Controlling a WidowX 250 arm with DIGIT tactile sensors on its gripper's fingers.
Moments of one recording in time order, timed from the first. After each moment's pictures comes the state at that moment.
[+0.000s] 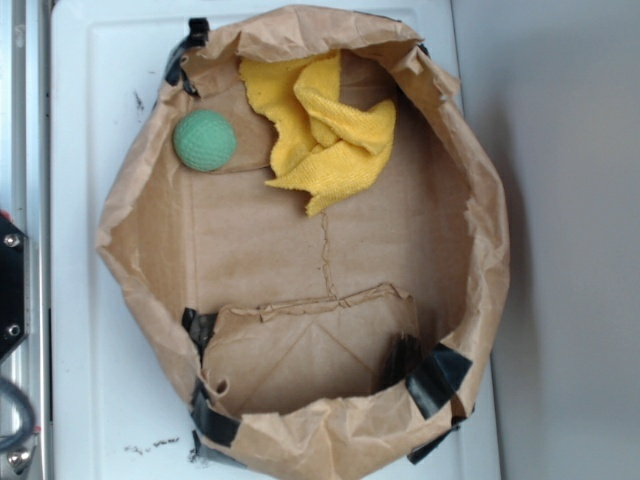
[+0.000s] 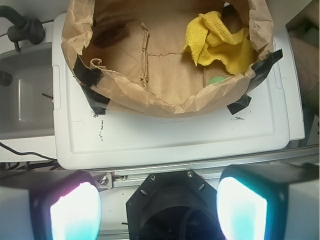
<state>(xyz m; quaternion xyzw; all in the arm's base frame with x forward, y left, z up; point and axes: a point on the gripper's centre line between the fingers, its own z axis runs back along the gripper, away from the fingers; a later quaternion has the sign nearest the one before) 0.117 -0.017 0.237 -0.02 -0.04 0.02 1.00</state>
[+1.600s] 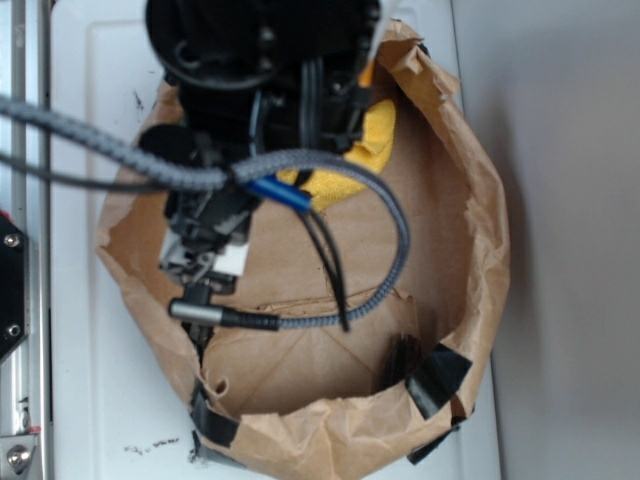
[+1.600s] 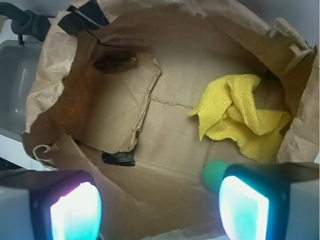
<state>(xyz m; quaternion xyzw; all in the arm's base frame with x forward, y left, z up) 0.231 0.019 0.193 -0.06 0.00 -0.14 0.99</state>
